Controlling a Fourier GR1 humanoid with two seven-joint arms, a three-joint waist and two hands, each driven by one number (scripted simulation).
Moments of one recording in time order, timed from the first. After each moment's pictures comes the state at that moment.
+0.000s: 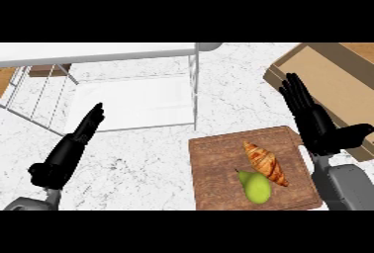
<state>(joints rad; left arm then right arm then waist) -0.05 0.46 -0.27 -1.52 0.18 0.07 -0.12 -0.25 -0.33 0.14 -1.37 -0.34 -0.02 -0.15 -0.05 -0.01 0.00</state>
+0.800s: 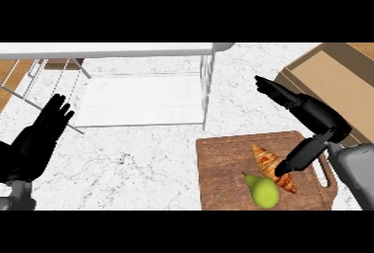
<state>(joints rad) -0.04 0.45 -0.05 -1.55 0.43 0.09 0.12 -0.40 -0.53 0.28 -1.40 -0.24 0.39 -0.18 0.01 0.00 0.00</state>
